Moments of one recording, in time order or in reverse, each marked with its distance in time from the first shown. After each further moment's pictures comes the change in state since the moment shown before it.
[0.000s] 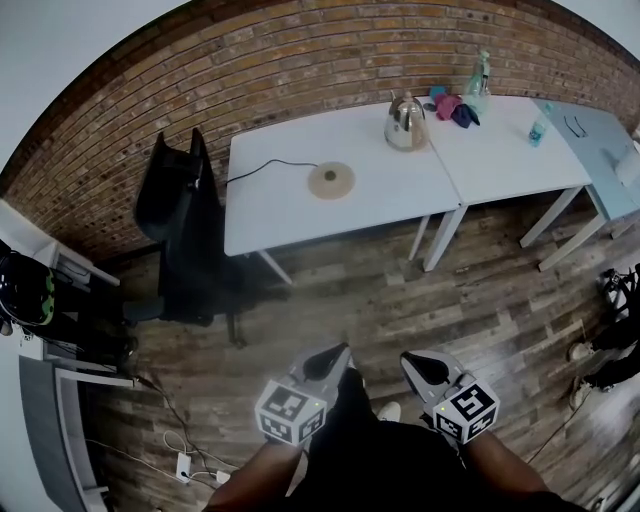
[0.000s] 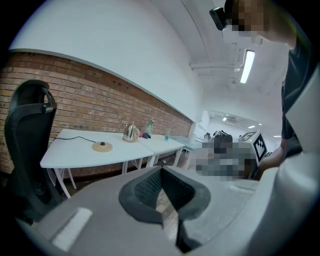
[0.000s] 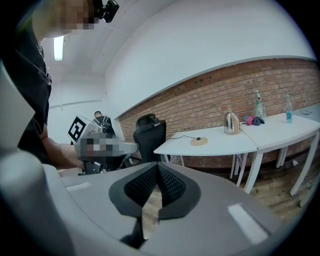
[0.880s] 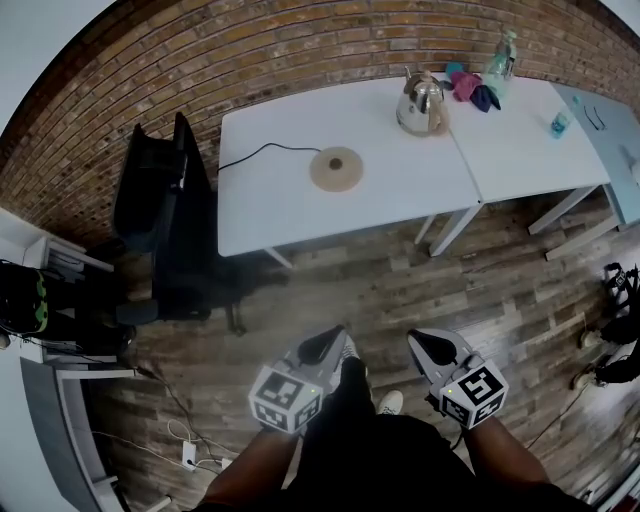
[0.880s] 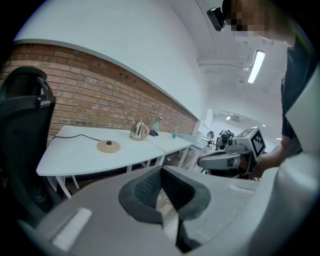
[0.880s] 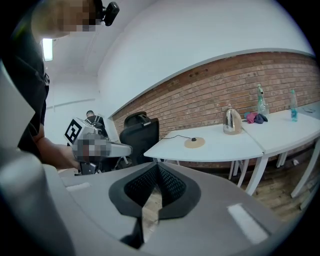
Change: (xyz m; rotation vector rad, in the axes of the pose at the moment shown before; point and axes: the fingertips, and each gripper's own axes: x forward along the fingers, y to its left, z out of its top) left arm 0.056 0.096 0.020 -0.041 0.053 0.016; right arm 0.085 -0.076 0.034 0.040 0.037 -0.022
